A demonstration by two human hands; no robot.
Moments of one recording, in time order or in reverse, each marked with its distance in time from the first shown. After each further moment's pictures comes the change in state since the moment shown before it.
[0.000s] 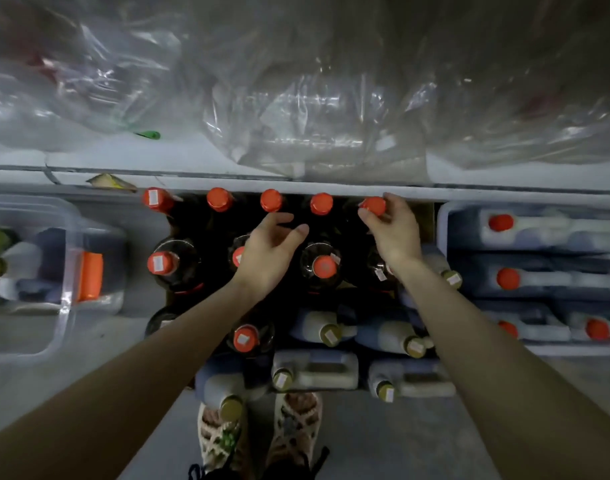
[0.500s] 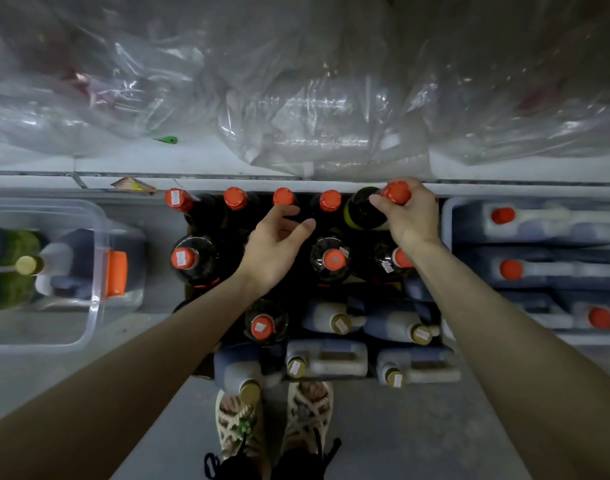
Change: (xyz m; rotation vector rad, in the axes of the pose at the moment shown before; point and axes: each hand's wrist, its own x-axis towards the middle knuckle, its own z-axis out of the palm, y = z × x) left_hand -0.011 0.007 -0.015 0.058 -0.044 0.042; right_hand 0.002 -0.012 -0.003 -0.010 0.081 -0.071
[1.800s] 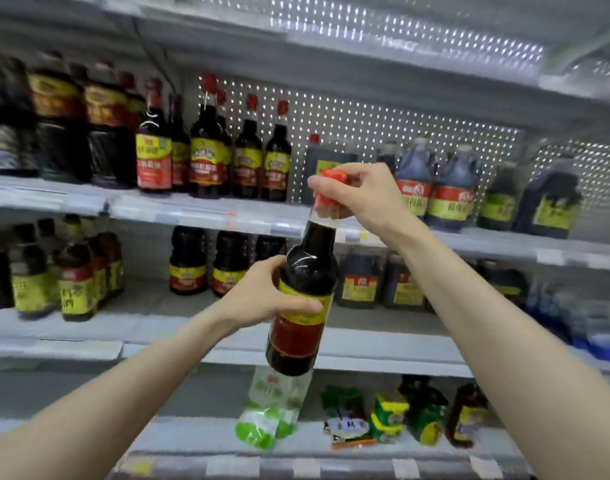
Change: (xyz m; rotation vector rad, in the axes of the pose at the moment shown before) left_hand -0.541 0.616 -0.245 0.153 -0.021 1.016; right_hand -0.515 -0.740 -0.428 0.109 -0.008 -1.256
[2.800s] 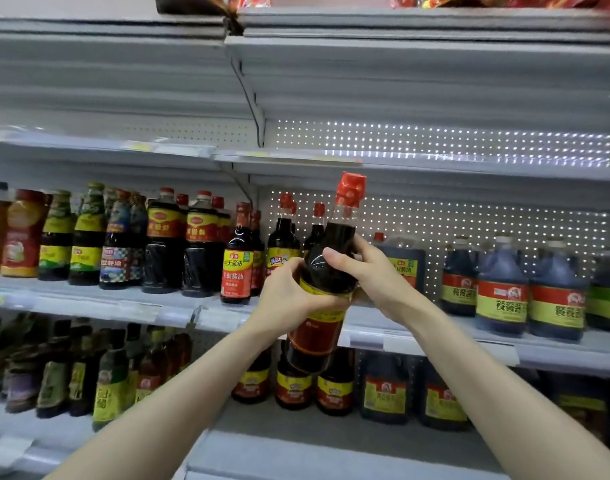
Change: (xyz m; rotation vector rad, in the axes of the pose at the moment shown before) left_hand 0.056 0.071 -0.135 0.132 0.440 0.250; right_hand 0.099 -0.036 0.075 0.286 -0.146 -0.010
